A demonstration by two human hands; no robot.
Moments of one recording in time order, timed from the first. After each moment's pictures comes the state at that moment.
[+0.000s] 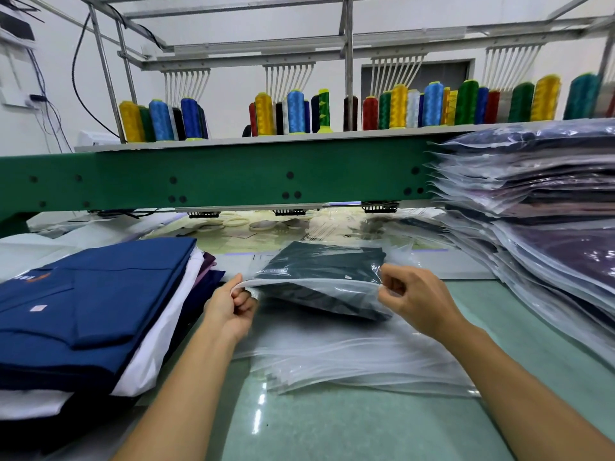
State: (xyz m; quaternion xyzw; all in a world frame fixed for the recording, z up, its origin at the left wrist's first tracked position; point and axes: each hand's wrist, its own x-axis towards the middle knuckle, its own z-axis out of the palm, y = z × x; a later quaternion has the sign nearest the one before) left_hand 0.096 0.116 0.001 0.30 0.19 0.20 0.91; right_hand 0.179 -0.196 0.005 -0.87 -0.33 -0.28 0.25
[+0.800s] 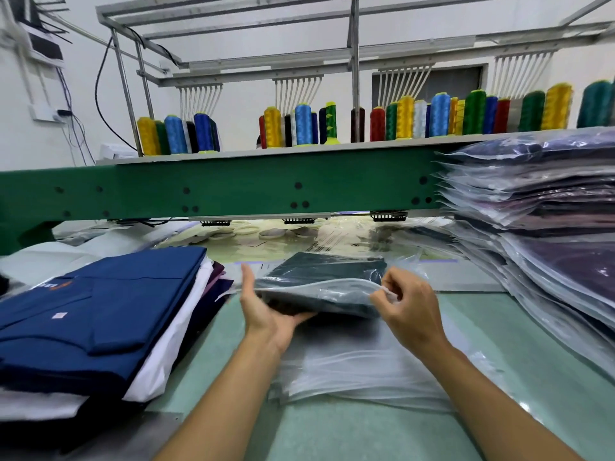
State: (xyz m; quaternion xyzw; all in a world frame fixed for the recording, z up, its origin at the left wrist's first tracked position) left_hand 0.093 0.040 0.018 0.28 0.11 0.17 0.94; right_hand 0.157 -0.171 0.007 -0.79 -0.29 -0.33 0.42
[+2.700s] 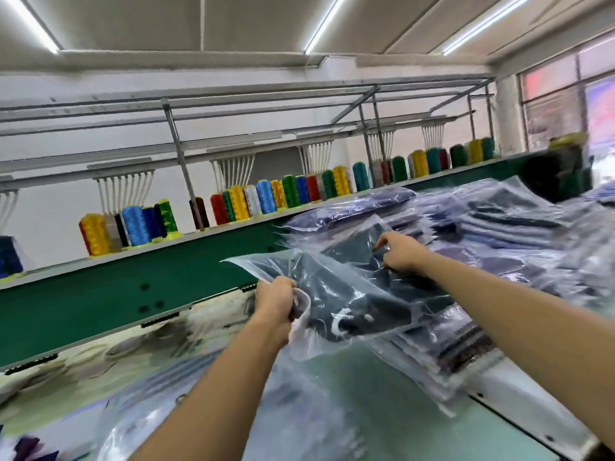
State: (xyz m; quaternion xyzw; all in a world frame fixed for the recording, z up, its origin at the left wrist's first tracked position) left_hand 0.135 -0.188 0.179 0.64 0.06 0.08 0.76; right_hand 0.206 -0.442 0.178 -0.94 0.03 -0.17 0.29
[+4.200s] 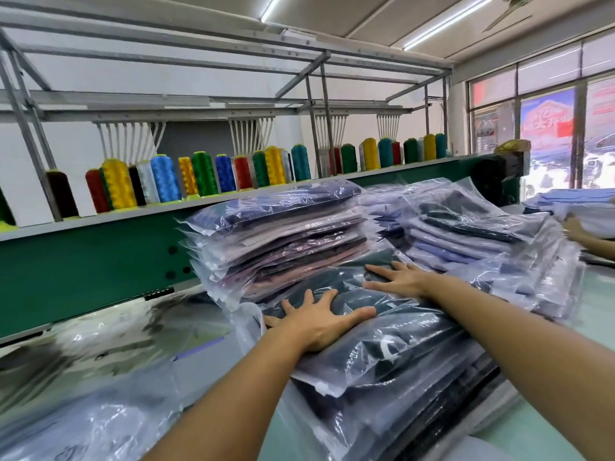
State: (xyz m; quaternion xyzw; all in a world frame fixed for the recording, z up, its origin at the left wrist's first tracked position) left_hand 0.297 -0.393 0.103 0.97 -0.20 -0.07 0.12; right_hand 0.336 -0.655 0.093 -0.99 0.07 0.01 0.13
